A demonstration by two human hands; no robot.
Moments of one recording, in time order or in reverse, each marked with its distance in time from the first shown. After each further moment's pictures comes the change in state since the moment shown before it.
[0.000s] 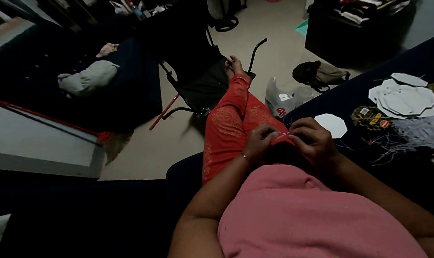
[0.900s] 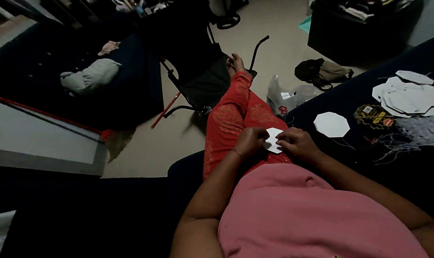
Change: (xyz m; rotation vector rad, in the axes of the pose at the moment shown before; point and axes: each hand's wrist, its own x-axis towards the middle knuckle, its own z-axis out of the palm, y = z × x) left_hand 0.008 0.014 -0.034 0.477 -0.328 -0.303; right_hand -0.017 0.026 0.037 0.008 -0.273 0.308
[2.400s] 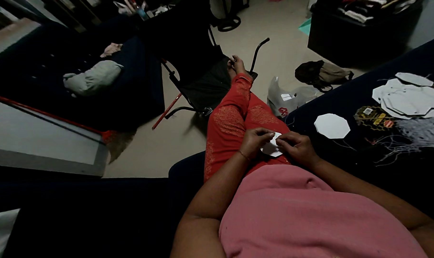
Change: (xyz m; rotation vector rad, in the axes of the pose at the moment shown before) left_hand 0.005 0.007 0.020 -0.761 0.184 -0.181; right_hand -0.007 0.001 0.020 0.144 0.197 -0.026
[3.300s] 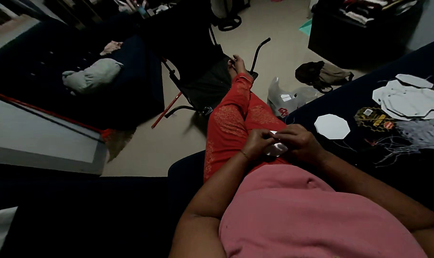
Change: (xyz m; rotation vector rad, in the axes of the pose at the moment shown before) left_hand -0.001 0.005 -0.001 0.381 -0.153 0.143; right_hand 0.021 -0.015 -0.025 -0.227 -0.148 -0.366
